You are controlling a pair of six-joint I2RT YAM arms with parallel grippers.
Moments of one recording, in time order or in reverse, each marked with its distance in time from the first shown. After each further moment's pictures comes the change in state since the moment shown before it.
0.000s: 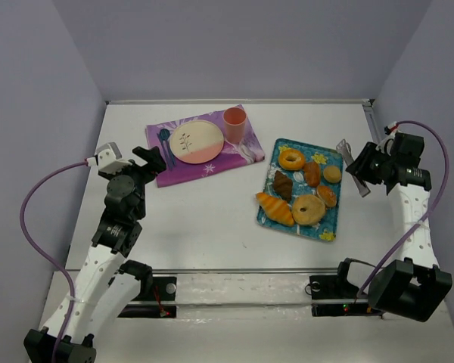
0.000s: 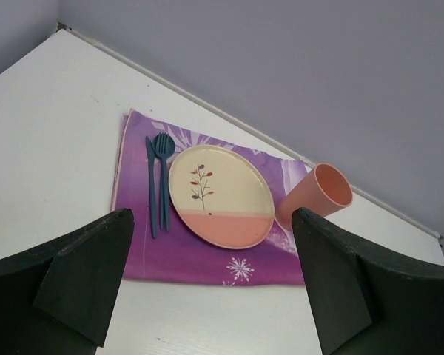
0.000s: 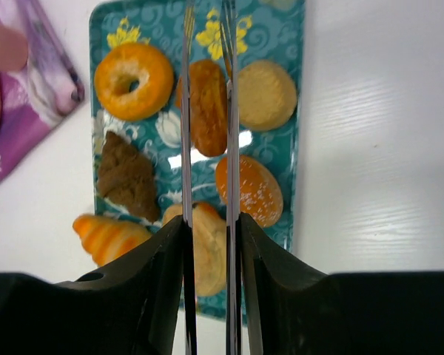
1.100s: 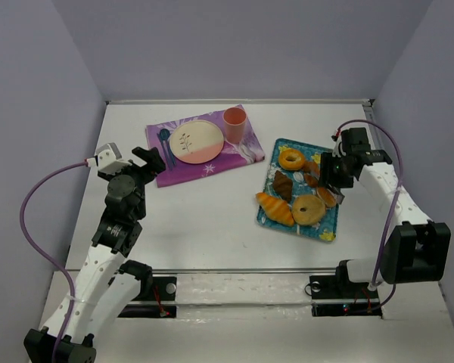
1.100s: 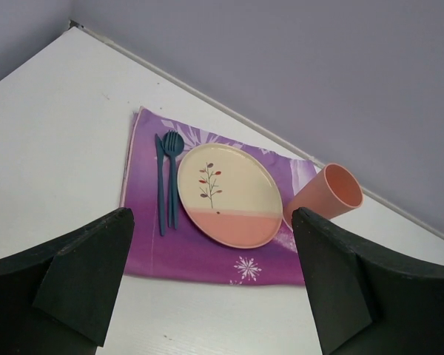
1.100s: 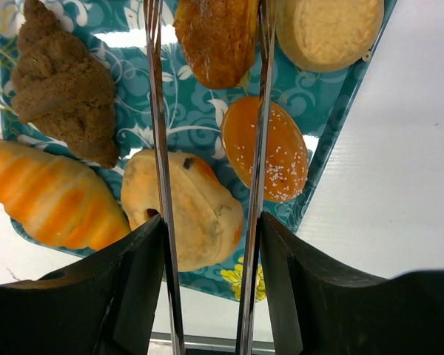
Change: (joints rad) left arm 0.000 0.003 0.000 -0.015 -0.022 0.001; right arm 0.340 0.225 0.031 -0.126 0.220 -0.112
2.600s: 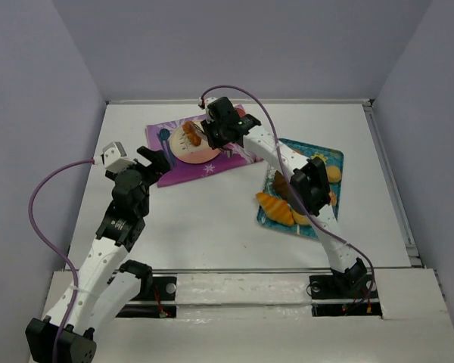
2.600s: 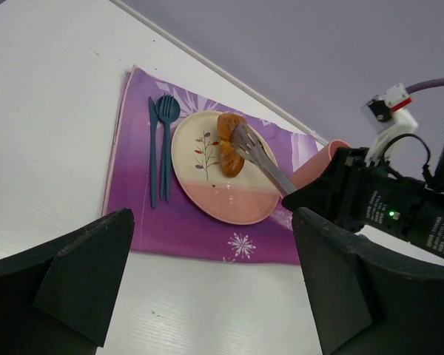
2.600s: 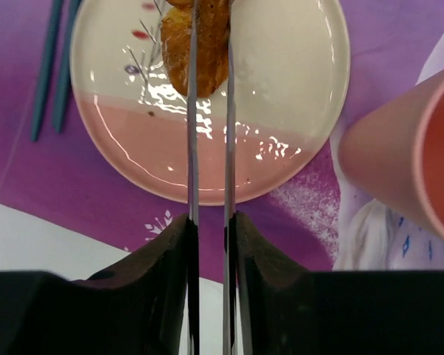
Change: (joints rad) left arm 0.000 0.067 0.000 -0.045 0.032 -0.103; right arm 0.660 1.052 1.256 0.156 0.114 -0.033
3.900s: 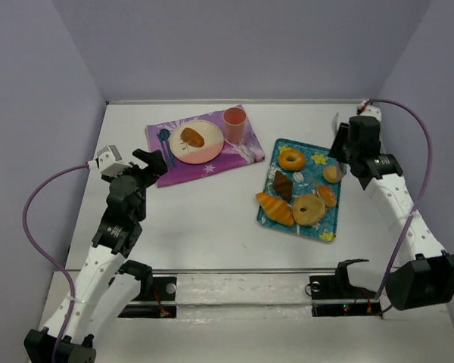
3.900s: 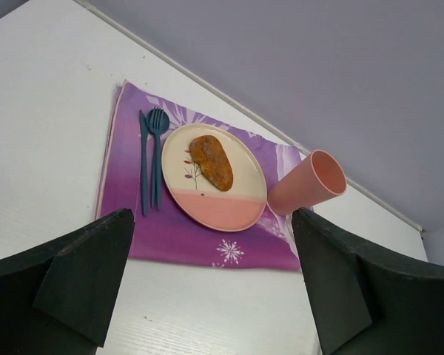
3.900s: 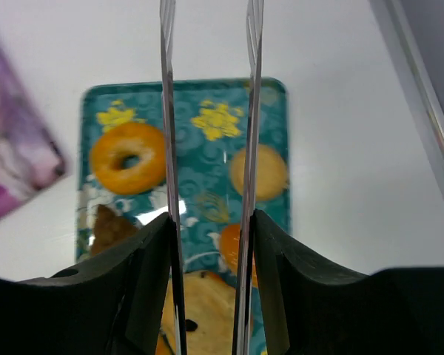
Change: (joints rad) left arm 0.000 -0.066 -0.006 -0.001 0.004 0.002; right arm -0.457 -1.160 -1.131 0.119 0.251 0.218
